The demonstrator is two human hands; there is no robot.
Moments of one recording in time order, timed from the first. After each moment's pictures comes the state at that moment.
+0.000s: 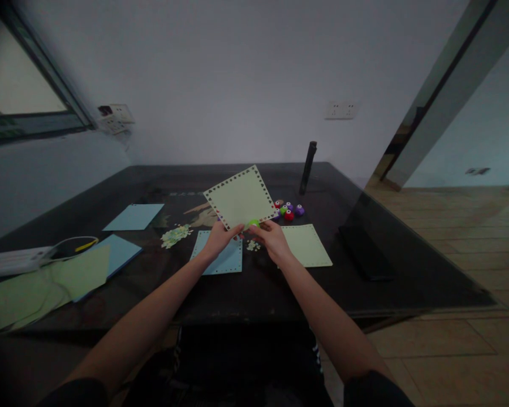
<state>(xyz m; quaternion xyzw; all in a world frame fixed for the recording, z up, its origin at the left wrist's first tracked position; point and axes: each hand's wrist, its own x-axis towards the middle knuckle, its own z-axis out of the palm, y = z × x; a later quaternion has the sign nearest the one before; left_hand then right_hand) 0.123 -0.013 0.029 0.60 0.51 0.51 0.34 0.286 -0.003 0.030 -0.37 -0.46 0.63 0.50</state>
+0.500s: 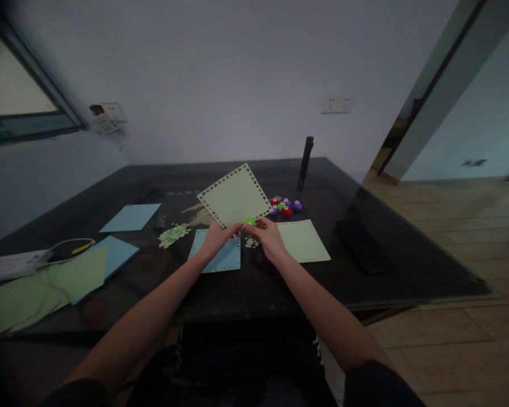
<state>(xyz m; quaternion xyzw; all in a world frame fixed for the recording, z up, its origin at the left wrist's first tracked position) 0.125 -0.013 0.027 0.60 0.52 0.51 0.33 0.280 -0.007 0.029 -0.35 -0.47 0.63 0.51</state>
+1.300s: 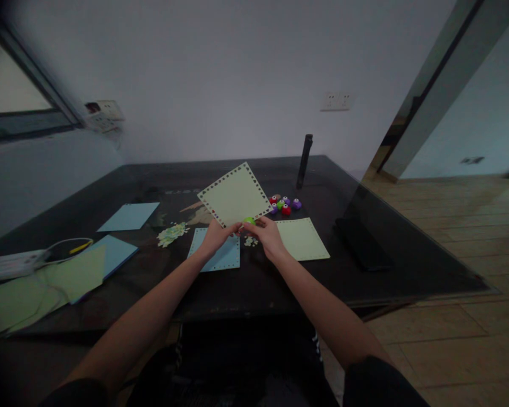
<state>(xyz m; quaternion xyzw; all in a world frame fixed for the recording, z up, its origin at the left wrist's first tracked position) 0.125 -0.011 0.026 0.62 0.49 0.51 0.34 0.280 -0.010 0.032 -0.36 -0.47 0.63 0.50</state>
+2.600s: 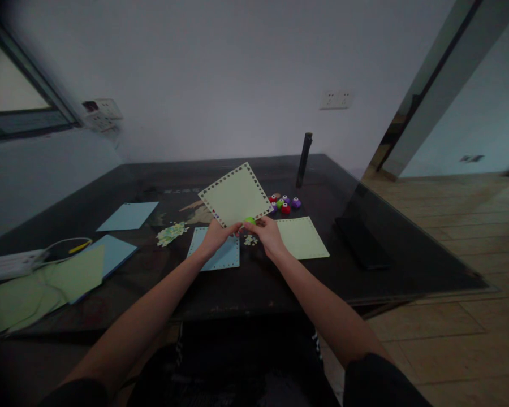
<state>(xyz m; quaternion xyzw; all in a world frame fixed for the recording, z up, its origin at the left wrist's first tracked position) 0.126 -0.015 0.029 0.63 0.50 0.49 0.34 0.280 -0.001 0.020 -0.37 -0.49 0.59 0.53</state>
